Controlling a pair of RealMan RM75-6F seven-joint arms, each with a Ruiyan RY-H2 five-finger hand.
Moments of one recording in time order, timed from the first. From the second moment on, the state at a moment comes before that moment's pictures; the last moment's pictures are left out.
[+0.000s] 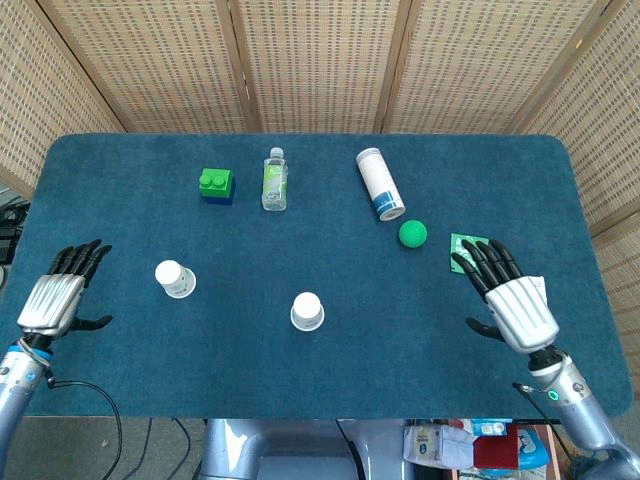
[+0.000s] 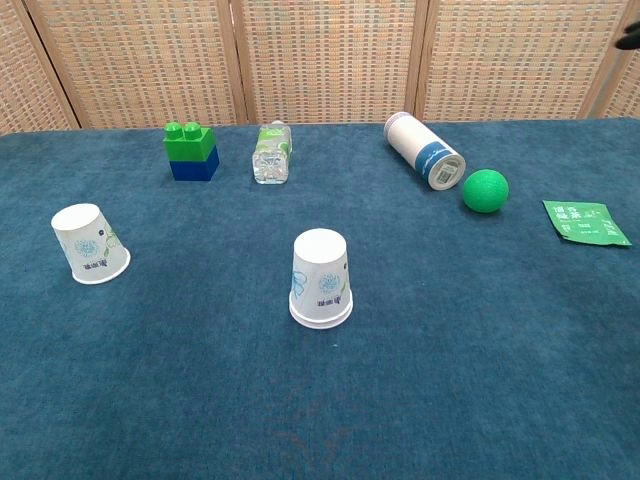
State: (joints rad) left arm -0.35 -1.12 -0.11 -1.61 1.32 1.10 0.09; right arm 0.43 -1.17 -0.05 -1.53 -1.60 1.52 0.00
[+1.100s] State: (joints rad) left arm -0.59 -1.44 -0.17 -1.36 1.03 0.96 0.37; right arm 0.23 -1.16 0.01 -1.44 -1.62 1.64 0.12
